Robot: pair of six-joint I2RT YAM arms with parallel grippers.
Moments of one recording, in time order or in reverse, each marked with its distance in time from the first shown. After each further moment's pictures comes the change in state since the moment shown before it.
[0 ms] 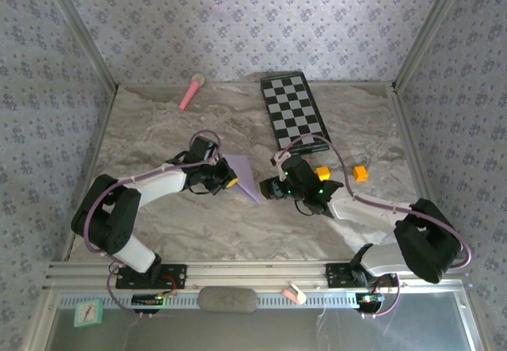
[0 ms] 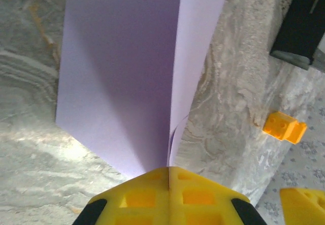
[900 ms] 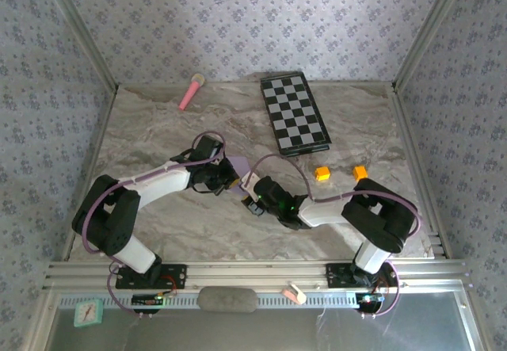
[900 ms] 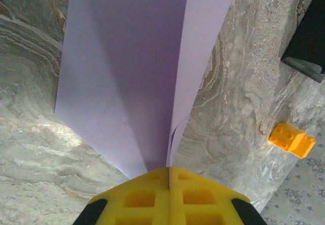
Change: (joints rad) left arm -0.047 0.000 0.063 -0.100 -0.065 -0.079; right arm 0.203 0.334 -0.005 0.364 0.139 -0.286
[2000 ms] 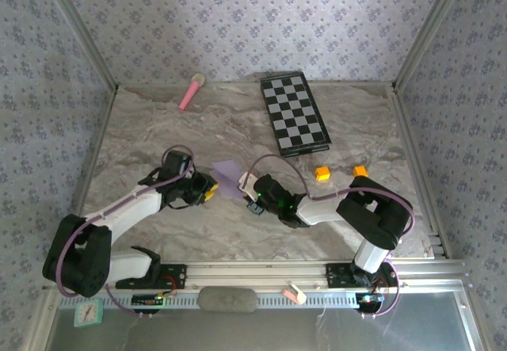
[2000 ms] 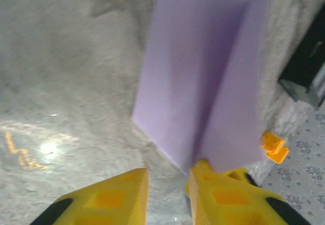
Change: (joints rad) left arm 0.171 -0.310 -0.312 0.043 0.066 -0.020; right arm -0.022 0.032 0.007 0.037 -0.037 -0.116
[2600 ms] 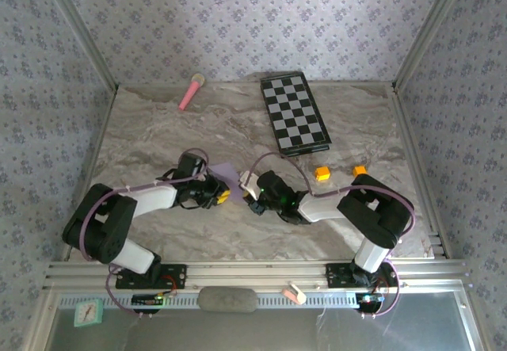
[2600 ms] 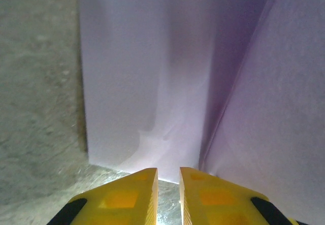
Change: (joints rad) left arm -0.065 0.243 0.012 0.233 0.098 -0.014; right arm -0.047 0.000 0.000 0.000 -0.144 0.017
